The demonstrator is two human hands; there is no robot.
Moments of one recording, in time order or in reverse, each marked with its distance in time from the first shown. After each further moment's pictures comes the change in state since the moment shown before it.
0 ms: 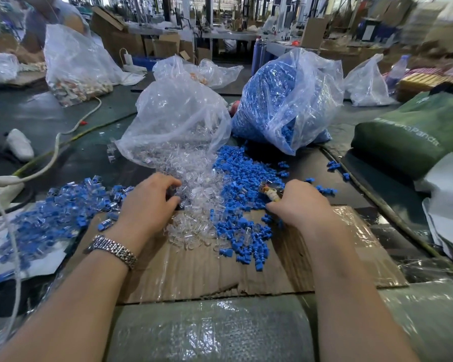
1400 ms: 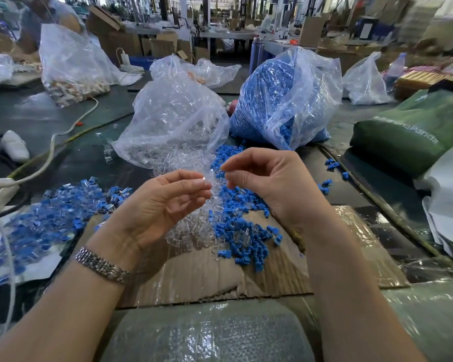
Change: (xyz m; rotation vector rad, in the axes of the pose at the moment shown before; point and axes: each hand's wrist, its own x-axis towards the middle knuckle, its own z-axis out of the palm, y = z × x) left_hand -0.010 0.034 -0.026 -1.632 -0.458 -0.327; right_hand -0.039 -0.030 -0.020 1.032 -0.001 -0.749
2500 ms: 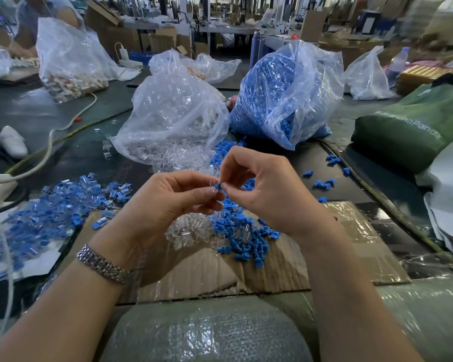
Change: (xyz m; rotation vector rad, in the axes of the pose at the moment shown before) left_hand -0.008 -0.005 0.011 0.387 -0.100 0.144; right_hand -0.006 -0.004 0.007 -0.408 -0.105 -0.164
